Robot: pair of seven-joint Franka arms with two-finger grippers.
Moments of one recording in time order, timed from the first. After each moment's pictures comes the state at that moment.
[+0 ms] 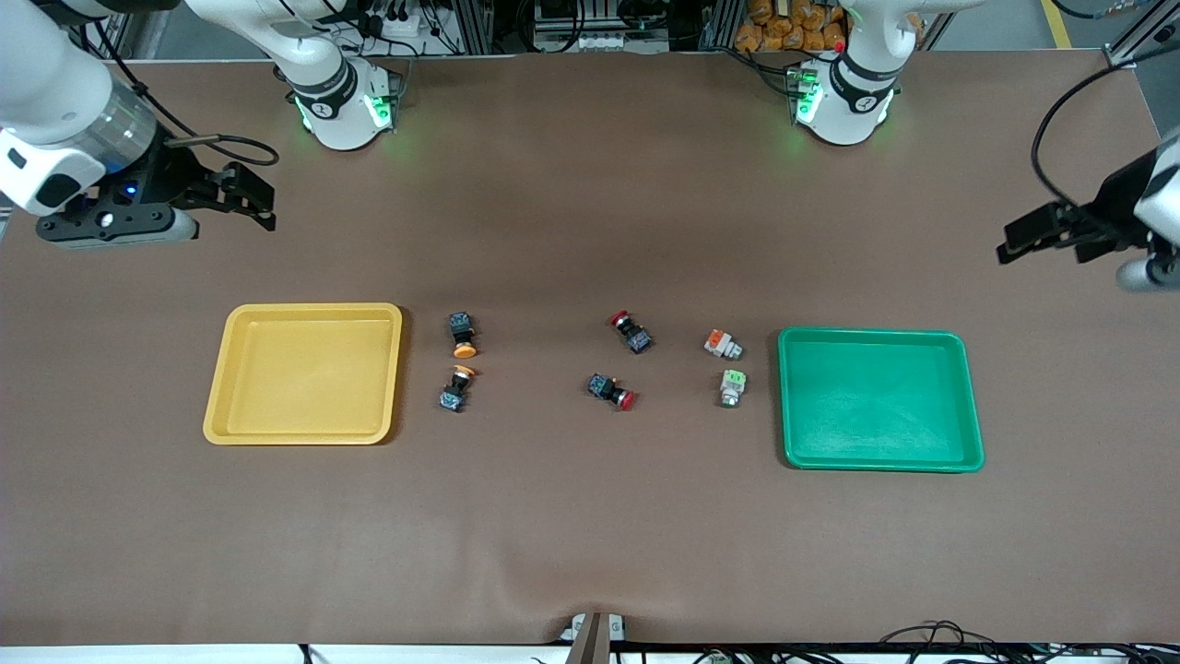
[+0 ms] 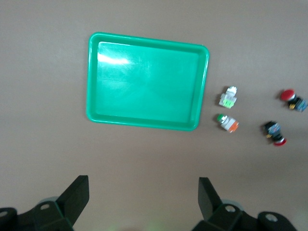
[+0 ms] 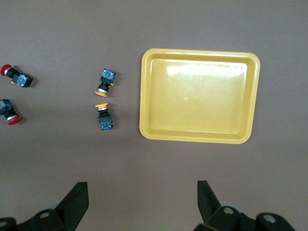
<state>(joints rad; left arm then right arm) 0.01 0.09 -0.03 -1.51 -0.09 1.55 -0.14 0.11 -0.09 0.10 -1.72 0.07 1.60 0.17</state>
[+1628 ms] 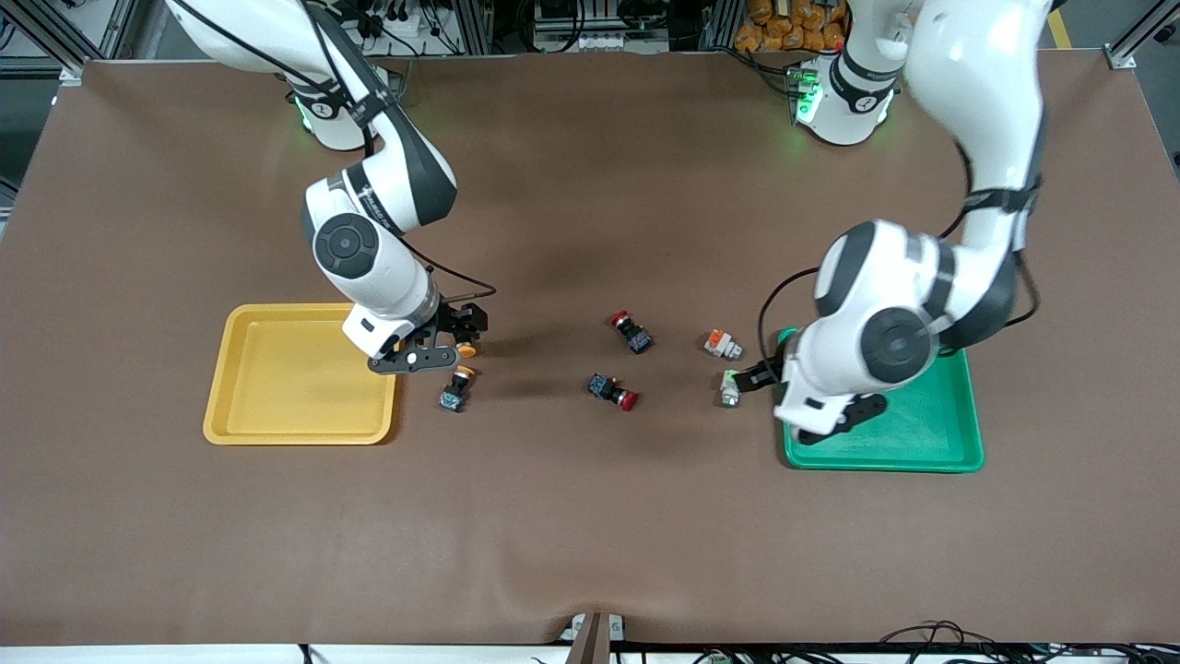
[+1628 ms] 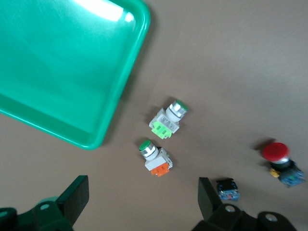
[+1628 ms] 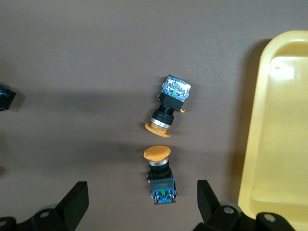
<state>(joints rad) -0.35 0.61 -0.05 -1.41 -0.10 1.79 -0.79 0.37 0.35 0.10 -1.96 0.05 2.32 0.36</state>
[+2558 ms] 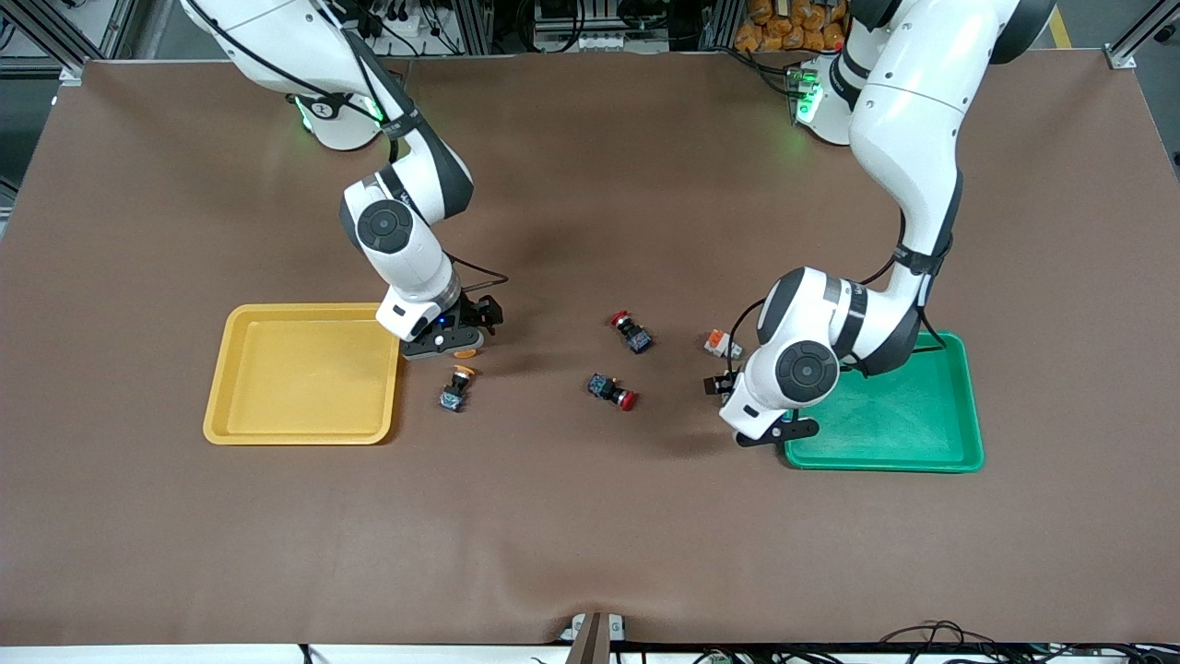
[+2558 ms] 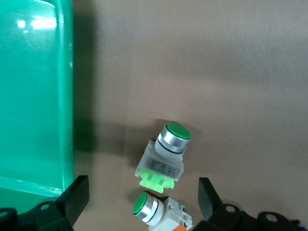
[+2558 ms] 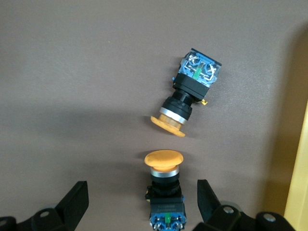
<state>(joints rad) -0.38 0.74 -0.05 -1.52 -0.04 2.04 -0.52 0.43 0.39 0.09 -2.14 -0.02 2.63 0.36</state>
